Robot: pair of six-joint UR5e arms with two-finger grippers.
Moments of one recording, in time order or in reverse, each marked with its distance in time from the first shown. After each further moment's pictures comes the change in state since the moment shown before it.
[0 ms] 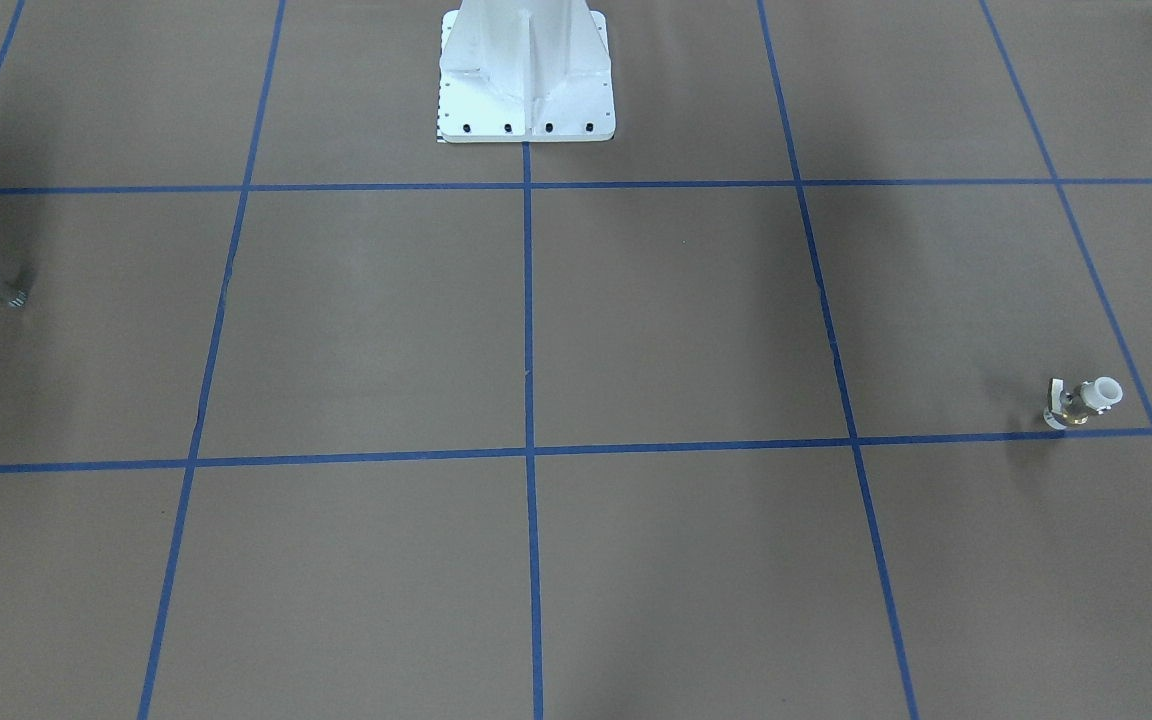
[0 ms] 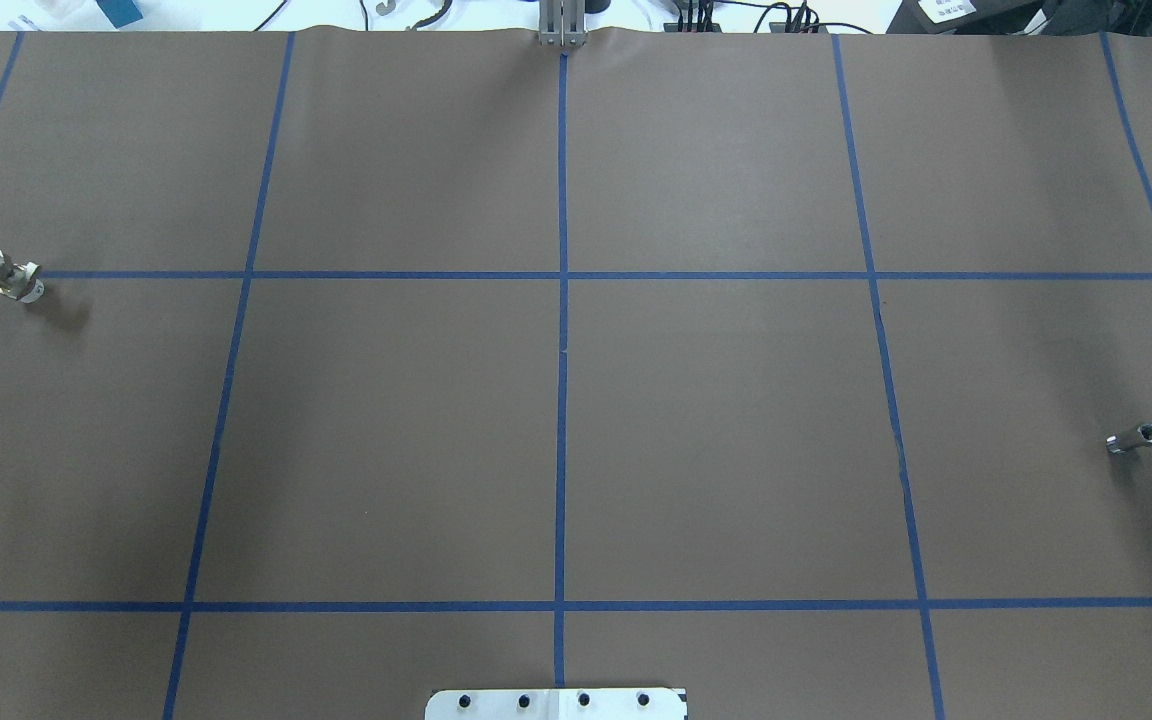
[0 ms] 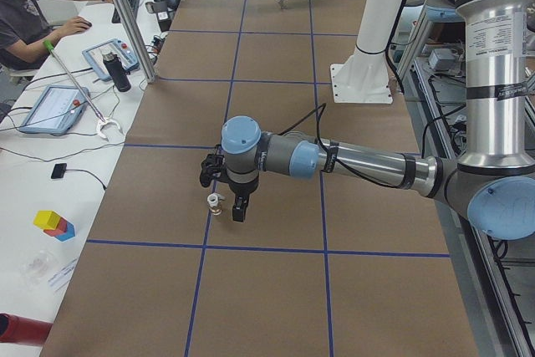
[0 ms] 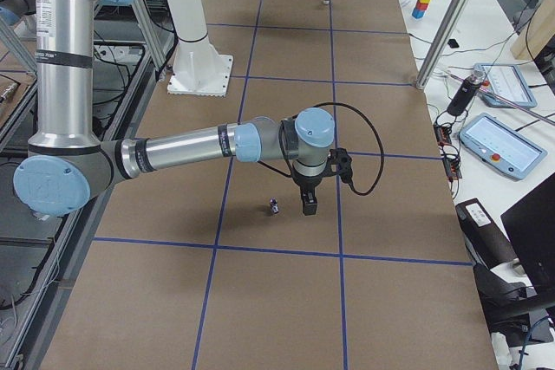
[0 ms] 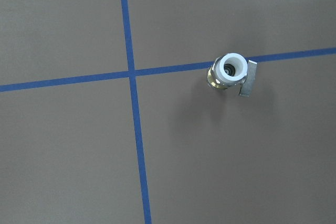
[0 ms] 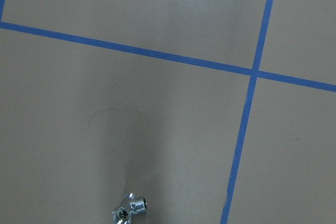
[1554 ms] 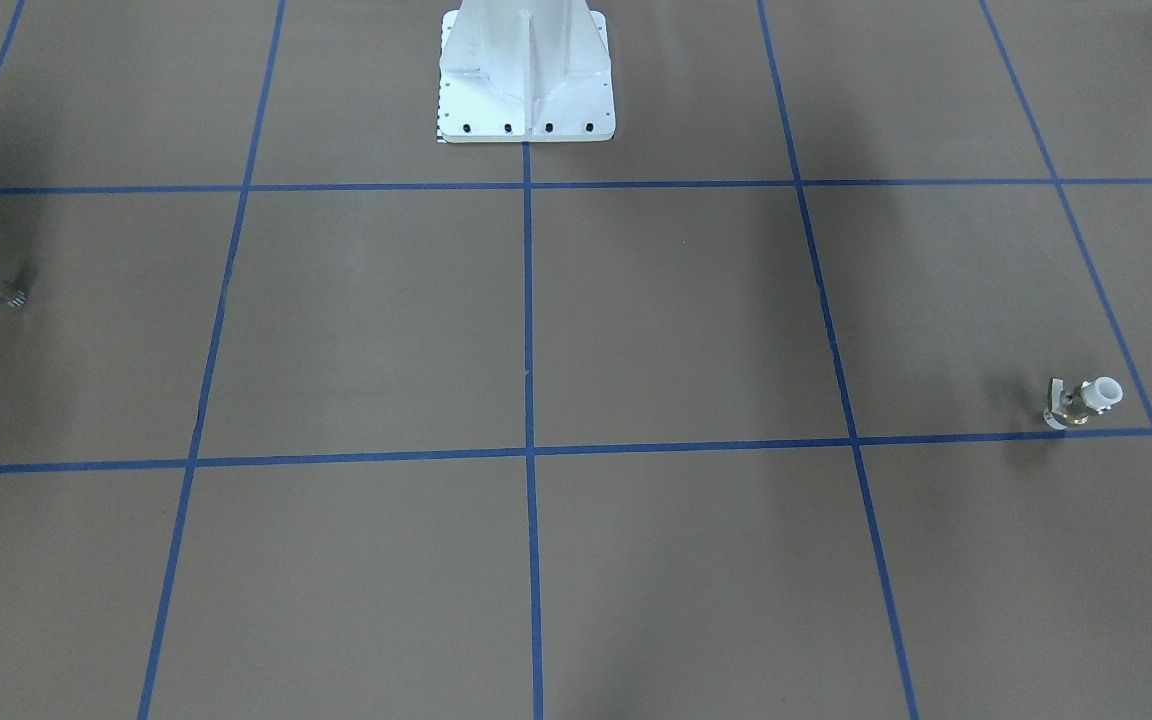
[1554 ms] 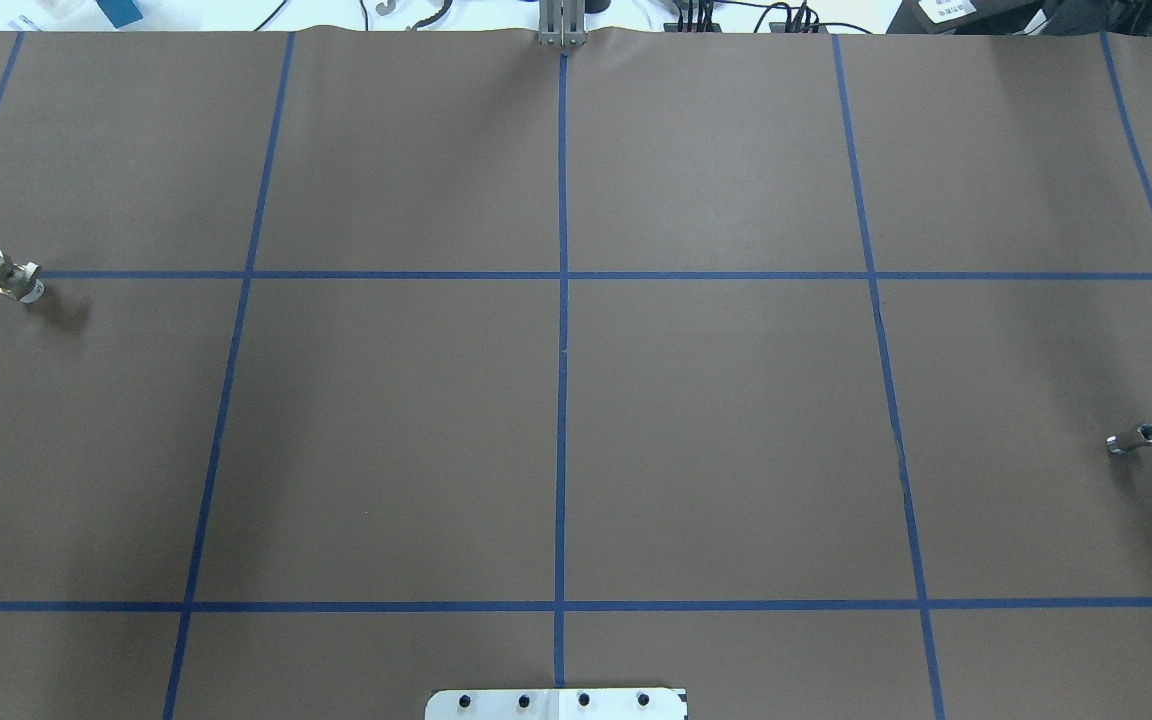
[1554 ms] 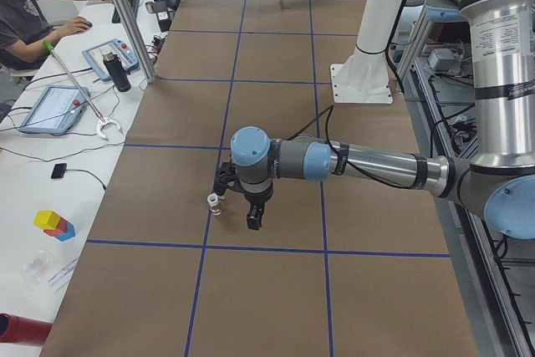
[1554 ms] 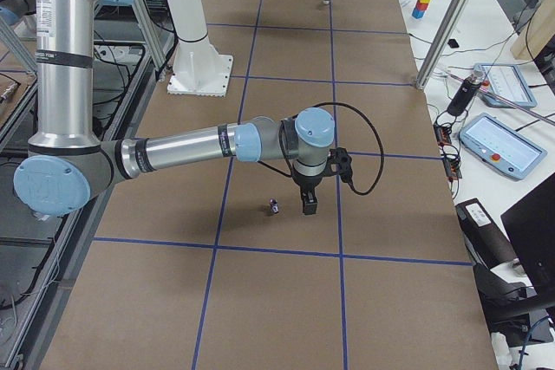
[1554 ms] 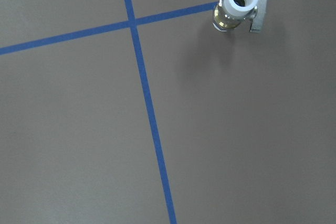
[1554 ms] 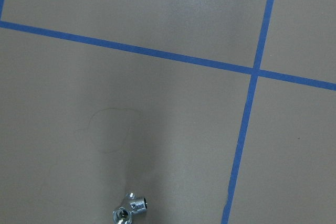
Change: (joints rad) left arm -0.013 0.063 -0.032 0.112 -0.088 0.167; right arm -0.002 0.000 0.001 0.001 0.001 0.002
